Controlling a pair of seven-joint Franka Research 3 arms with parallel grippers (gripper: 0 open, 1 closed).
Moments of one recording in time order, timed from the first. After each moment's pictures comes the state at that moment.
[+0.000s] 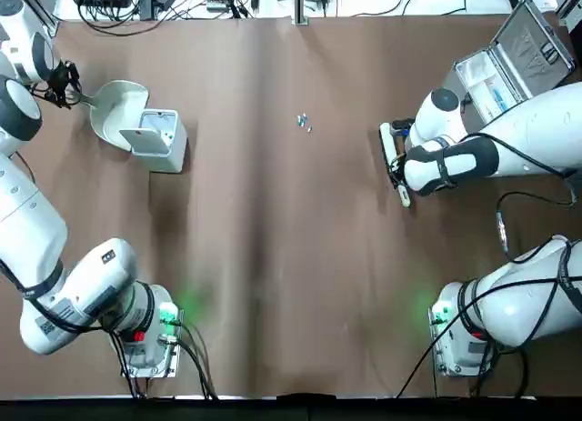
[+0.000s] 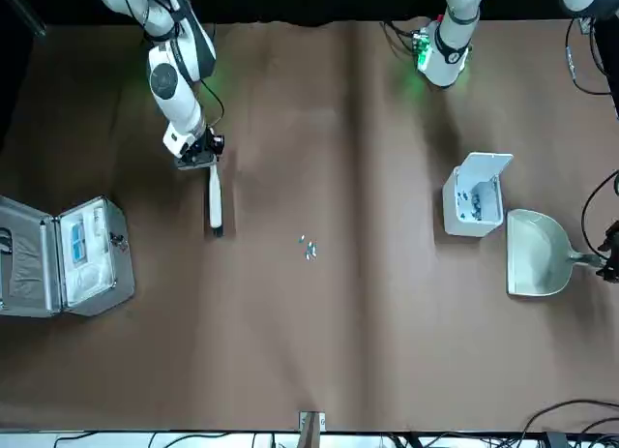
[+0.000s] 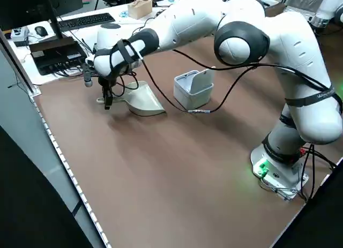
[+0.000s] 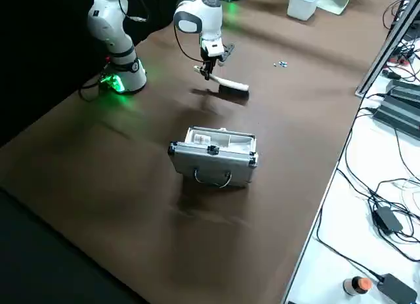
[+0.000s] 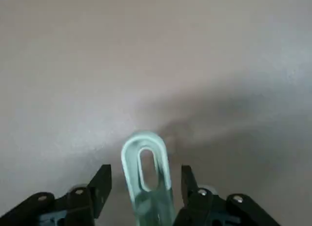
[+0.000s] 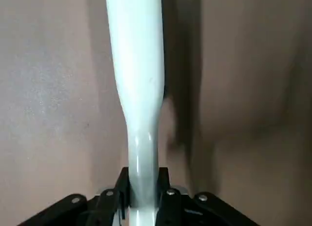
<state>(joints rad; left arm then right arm) 0.63 0.73 -0.13 -1.54 0.36 2.39 -0.95 0.49 -0.04 -0.03 -2.76 0.10 2.68 0.27</state>
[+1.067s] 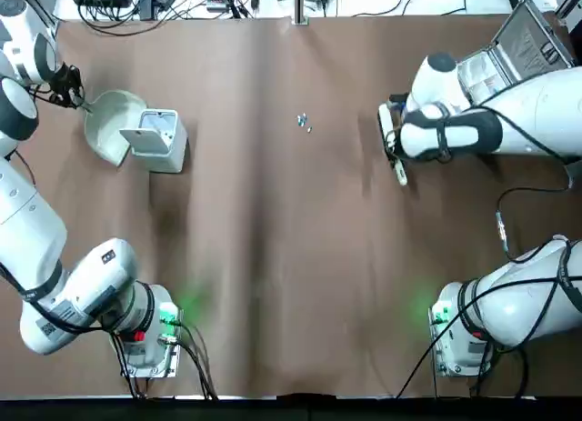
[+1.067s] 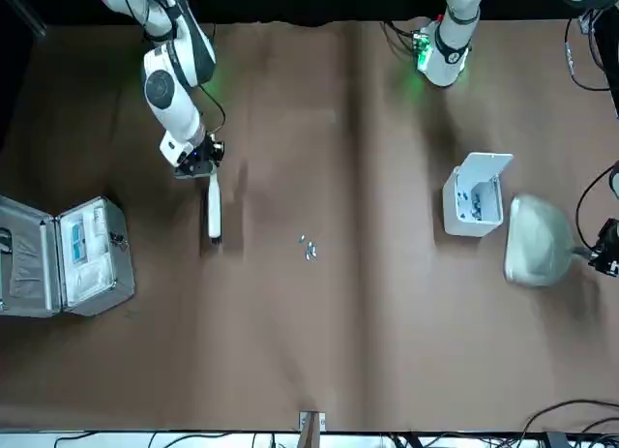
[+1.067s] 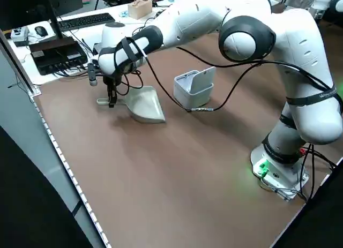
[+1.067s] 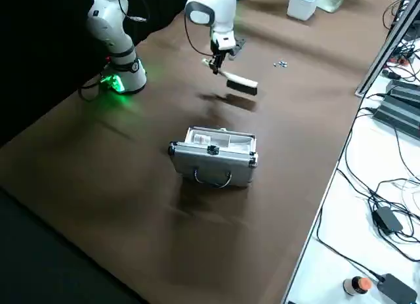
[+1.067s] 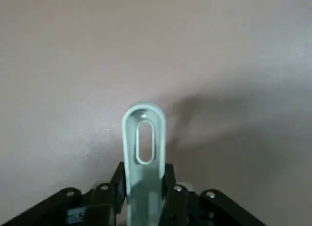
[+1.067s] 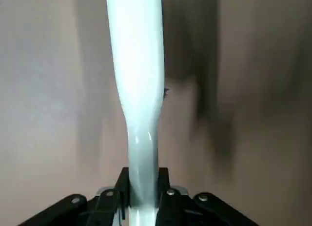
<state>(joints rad) 0.63 0.69 -0.14 -1.61 0.37 2.39 -0.95 0.48 -0.04 -0.04 -2.56 0.10 2.44 0.31</state>
